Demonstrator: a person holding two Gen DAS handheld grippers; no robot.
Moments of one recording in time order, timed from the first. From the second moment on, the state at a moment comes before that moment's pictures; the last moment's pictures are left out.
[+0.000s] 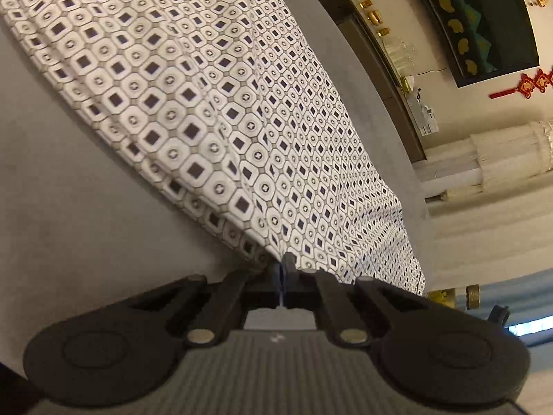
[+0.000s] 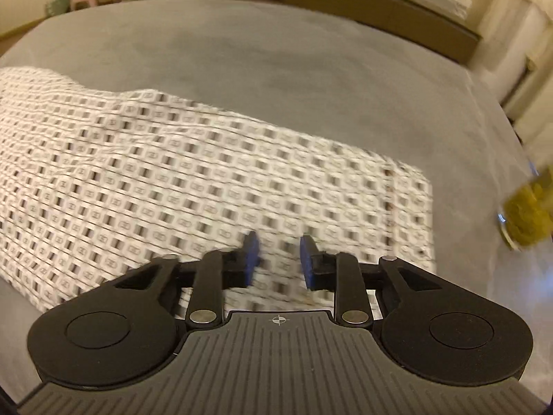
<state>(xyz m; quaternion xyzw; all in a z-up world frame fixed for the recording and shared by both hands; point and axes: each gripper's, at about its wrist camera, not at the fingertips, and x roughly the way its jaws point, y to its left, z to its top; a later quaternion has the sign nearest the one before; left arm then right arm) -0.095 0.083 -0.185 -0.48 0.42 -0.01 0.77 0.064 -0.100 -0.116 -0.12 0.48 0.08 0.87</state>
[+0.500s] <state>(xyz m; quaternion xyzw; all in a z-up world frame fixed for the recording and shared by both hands) -0.136 0.166 -0.193 -0.54 0.34 0.09 0.76 0.032 0.041 -0.131 -0.20 0.42 0.23 0.85</state>
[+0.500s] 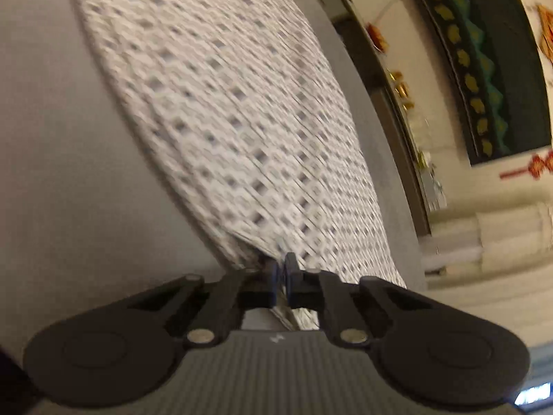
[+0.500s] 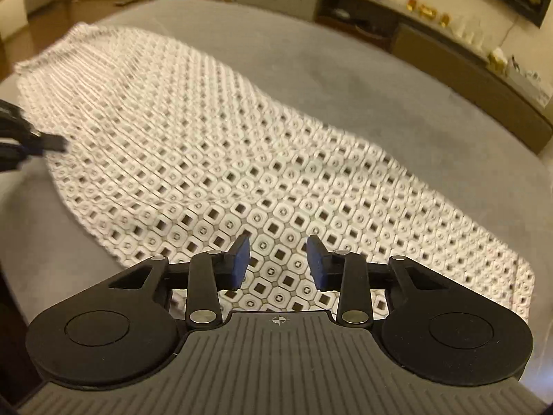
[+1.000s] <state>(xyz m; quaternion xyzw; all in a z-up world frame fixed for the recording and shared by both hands) -0.164 0.247 -0.181 -0.57 0.24 0.19 0.76 0.044 0.044 -0.086 -0.23 0.41 0.14 0.87</state>
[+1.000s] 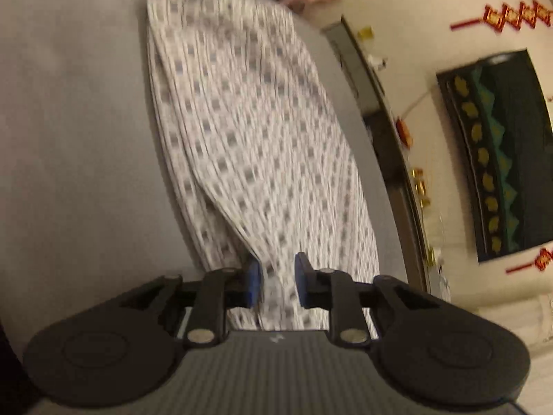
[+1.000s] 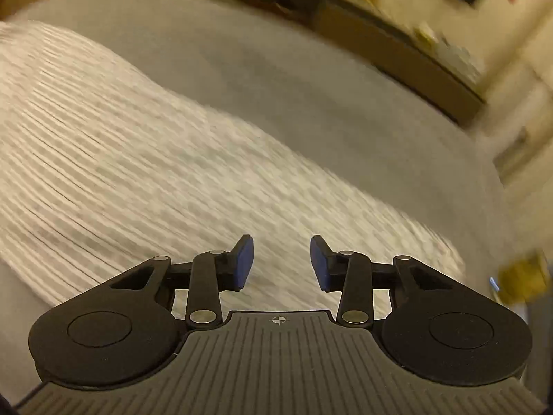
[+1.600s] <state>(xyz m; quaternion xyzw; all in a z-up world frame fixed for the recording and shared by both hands) -0.198 0.300 -0.178 -0.56 0.26 0.24 0.75 -0.015 0.281 -0.132 -0.24 0.44 0.41 0.76</state>
